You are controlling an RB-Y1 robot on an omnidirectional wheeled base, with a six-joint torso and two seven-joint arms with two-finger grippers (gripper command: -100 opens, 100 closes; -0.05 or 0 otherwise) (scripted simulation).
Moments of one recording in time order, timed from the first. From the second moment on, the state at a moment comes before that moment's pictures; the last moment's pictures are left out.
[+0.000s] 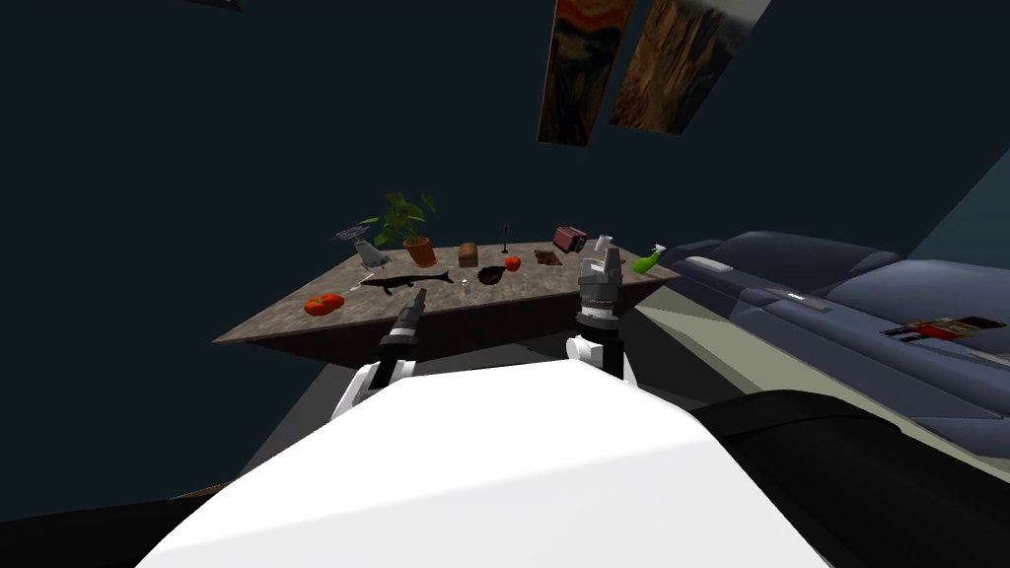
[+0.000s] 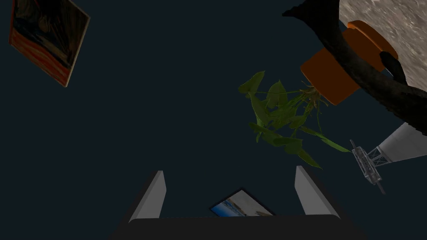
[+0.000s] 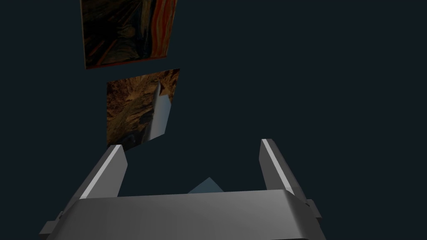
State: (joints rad) left arm 0.41 0.22 0.09 -1.94 -0.29 -0.27 -0.26; right arm 0.47 -0.04 -0.05 -2.33 -0.07 -0.49 0.11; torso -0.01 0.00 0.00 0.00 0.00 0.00
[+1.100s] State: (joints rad) left arm 0.34 0.40 0.04 -1.72 -0.44 -0.13 -0.39; right arm 0.47 -0.04 -0.05 -2.33 -0.07 -0.49 0.11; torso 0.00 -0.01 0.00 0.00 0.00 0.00
